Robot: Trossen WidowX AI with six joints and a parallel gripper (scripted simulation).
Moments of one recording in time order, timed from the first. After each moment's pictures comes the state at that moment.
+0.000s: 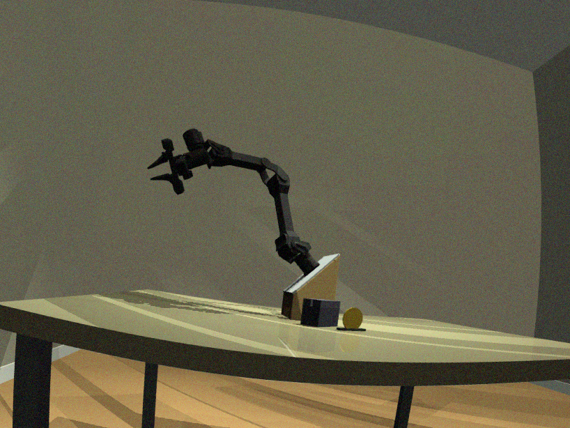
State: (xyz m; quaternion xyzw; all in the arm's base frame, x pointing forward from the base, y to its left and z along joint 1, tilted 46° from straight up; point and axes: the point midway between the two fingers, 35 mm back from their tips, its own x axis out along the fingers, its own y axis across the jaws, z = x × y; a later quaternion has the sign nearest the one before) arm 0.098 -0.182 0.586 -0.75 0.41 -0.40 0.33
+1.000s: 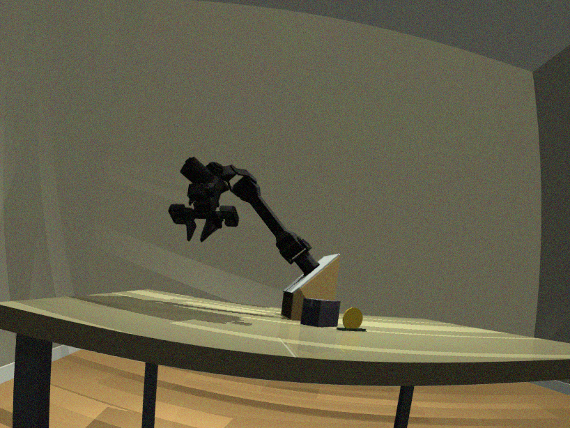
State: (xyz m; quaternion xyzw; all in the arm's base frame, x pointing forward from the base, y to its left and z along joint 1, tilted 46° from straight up) arm 0.379 -0.157 0.320 -0.27 0.36 -0.24 0.86
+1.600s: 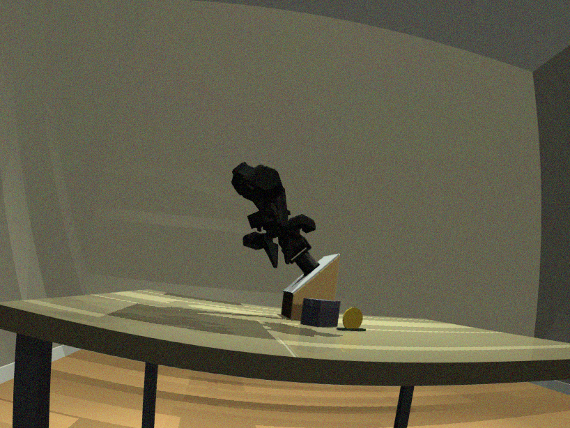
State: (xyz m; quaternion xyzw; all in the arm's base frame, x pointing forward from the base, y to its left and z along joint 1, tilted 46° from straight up) arm 0.426 -0.027 0.145 0.01 0.45 -0.30 0.84
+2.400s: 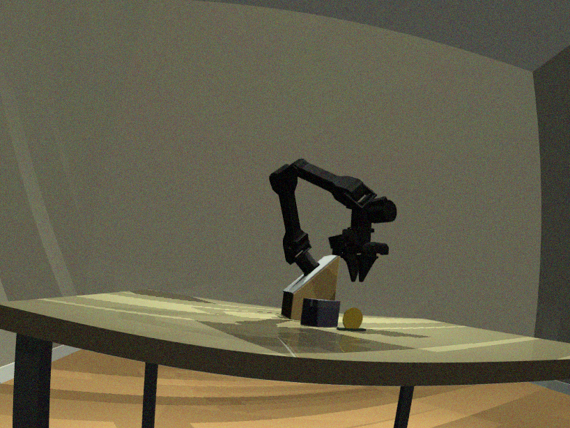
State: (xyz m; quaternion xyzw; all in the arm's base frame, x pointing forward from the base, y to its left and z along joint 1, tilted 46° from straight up) arm 0.341 0.106 -0.028 0.15 0.38 -0.52 0.75
